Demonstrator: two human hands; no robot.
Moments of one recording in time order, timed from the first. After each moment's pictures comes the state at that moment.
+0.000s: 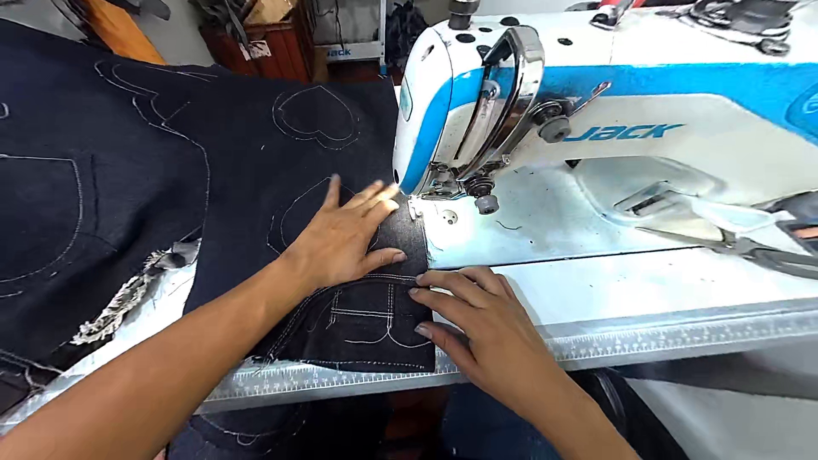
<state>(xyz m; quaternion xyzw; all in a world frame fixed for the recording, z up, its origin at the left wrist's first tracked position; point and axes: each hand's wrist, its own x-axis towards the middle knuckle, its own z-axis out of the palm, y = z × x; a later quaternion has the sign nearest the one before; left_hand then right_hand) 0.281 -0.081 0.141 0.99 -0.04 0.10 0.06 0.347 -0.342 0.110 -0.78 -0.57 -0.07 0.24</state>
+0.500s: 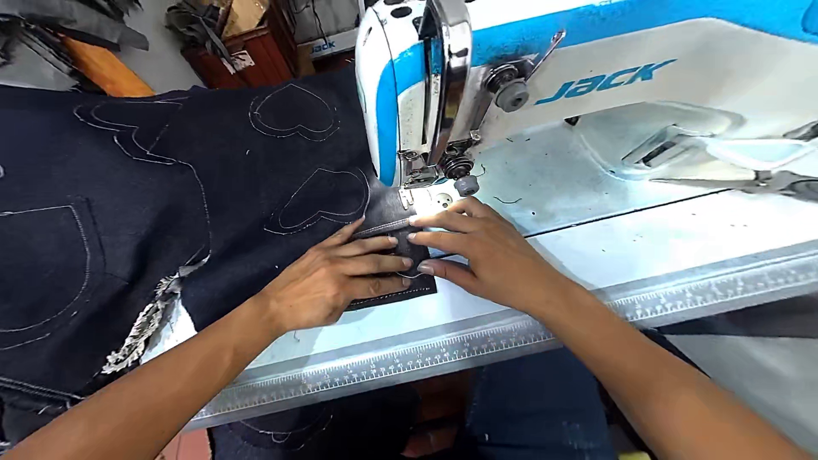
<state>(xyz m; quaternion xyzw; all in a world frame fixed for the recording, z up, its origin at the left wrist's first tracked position) 0.245 -0.071 0.132 0.94 -0.31 0.10 0.13 0.406 -0.315 0.114 -0.74 -0.61 -0.09 0.26</state>
